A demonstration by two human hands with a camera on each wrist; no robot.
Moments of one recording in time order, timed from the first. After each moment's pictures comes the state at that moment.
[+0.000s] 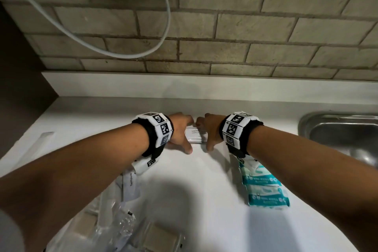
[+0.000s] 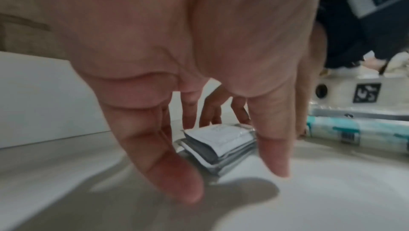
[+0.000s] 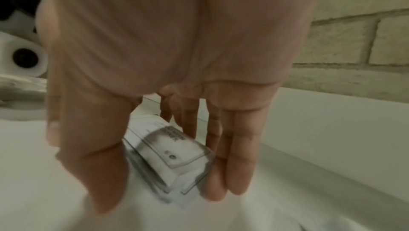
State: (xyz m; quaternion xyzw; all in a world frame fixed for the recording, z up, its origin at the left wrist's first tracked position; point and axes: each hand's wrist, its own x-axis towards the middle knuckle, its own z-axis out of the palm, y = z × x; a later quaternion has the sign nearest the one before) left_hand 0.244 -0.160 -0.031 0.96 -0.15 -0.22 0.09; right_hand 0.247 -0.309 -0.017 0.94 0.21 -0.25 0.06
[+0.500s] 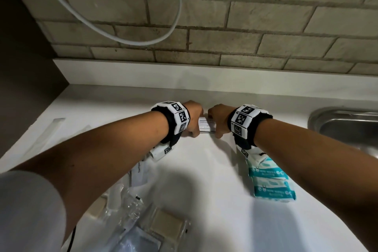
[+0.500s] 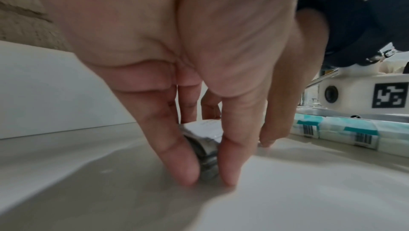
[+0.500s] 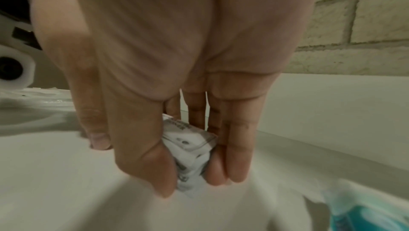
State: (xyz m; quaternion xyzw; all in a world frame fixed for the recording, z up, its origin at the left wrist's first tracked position) left_hand 0.251 -0.181 -0.028 0.96 -0.14 -0.22 0.03; right_hand 0.260 -0.309 -0.029 0.95 0.20 -0.24 0.04
